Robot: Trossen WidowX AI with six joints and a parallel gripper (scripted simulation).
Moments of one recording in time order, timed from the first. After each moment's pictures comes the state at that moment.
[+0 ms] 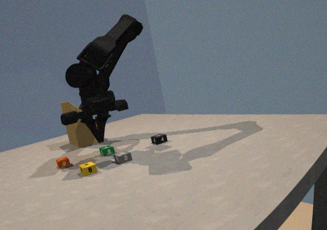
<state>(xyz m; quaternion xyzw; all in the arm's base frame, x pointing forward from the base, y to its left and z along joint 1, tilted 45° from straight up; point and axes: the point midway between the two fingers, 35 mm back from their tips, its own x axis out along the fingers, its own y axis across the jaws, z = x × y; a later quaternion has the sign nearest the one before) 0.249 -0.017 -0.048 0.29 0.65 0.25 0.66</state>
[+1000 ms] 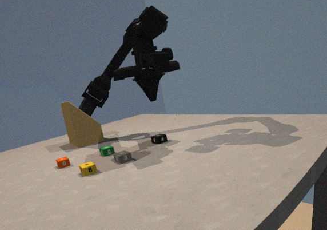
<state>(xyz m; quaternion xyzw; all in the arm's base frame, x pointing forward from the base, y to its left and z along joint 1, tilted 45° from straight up) 0.317 0.030 0.118 0.28 0.64 0.25 0.67</state>
